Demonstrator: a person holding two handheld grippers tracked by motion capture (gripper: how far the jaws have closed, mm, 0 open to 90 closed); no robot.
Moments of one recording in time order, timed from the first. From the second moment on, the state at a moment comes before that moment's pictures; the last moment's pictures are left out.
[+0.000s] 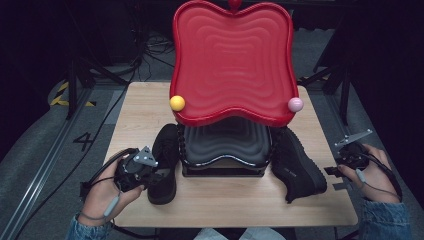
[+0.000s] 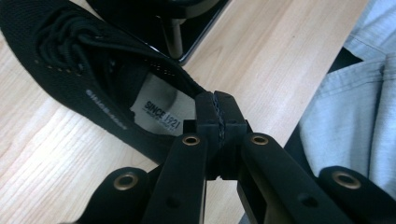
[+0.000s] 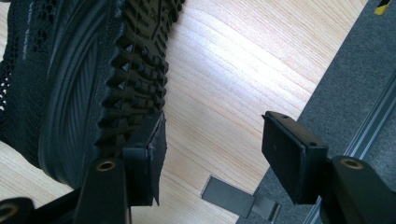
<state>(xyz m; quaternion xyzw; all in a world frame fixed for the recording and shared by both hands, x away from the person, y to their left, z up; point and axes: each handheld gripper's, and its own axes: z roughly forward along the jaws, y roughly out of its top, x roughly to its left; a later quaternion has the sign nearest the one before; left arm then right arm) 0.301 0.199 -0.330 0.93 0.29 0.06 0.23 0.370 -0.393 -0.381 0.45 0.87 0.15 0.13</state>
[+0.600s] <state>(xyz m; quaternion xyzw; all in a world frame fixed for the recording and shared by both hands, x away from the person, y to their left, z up) 0.306 0.161 -0.331 0.94 0.24 0.04 0.25 0.369 -0.392 -0.385 0.45 0.87 0.14 0.12</state>
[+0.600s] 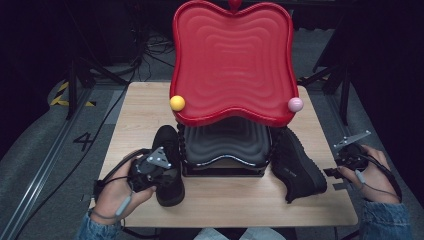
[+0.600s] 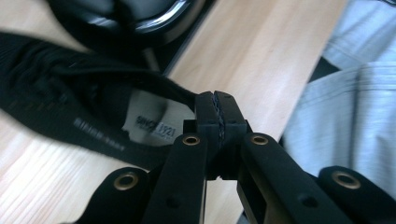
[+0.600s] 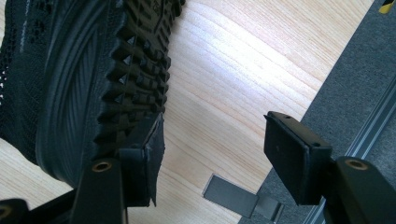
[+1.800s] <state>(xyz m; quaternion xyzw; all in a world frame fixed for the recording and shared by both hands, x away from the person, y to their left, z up) 0.340 0.136 -0.397 0.95 0.27 -0.09 0.16 0.370 -0.387 -0.391 0.43 0.88 0.13 0.12</state>
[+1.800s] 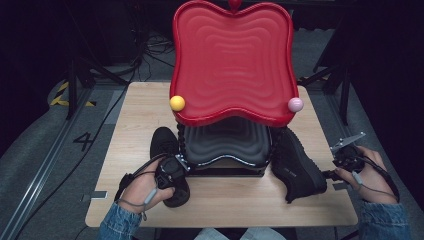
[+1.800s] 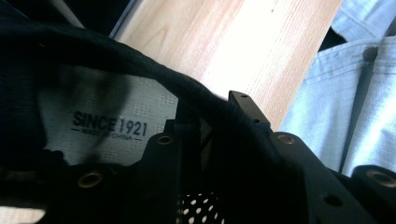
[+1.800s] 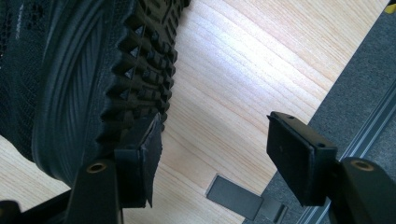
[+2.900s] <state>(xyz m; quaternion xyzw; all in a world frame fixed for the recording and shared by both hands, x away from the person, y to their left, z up) 0.334 0.128 -0.410 0.95 0.28 -0.08 0.14 0.370 -0.388 -0.392 0.43 0.88 0.13 0.12</state>
